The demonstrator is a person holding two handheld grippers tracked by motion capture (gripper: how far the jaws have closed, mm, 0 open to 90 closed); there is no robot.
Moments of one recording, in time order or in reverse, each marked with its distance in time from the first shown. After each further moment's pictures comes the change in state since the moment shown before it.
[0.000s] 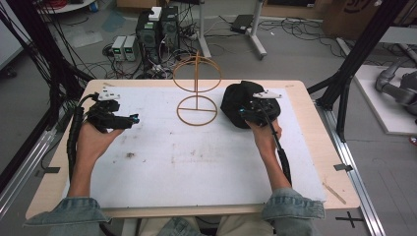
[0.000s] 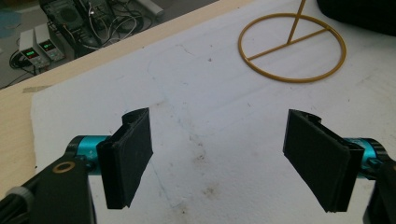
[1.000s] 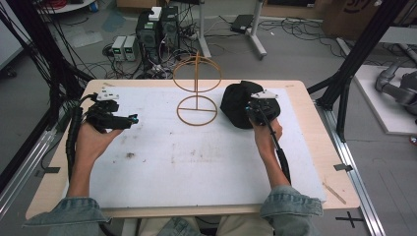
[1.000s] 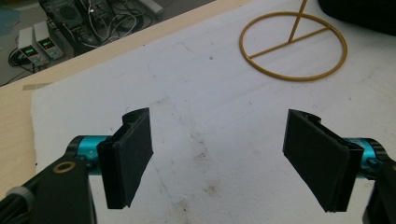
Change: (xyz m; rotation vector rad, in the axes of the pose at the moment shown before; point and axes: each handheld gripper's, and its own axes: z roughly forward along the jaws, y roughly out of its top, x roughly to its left) left arm 0.003 -0.002 -0.001 0.002 -0.002 -0.010; right arm 0.003 0.002 0.001 -0.002 -0.064 -0.078
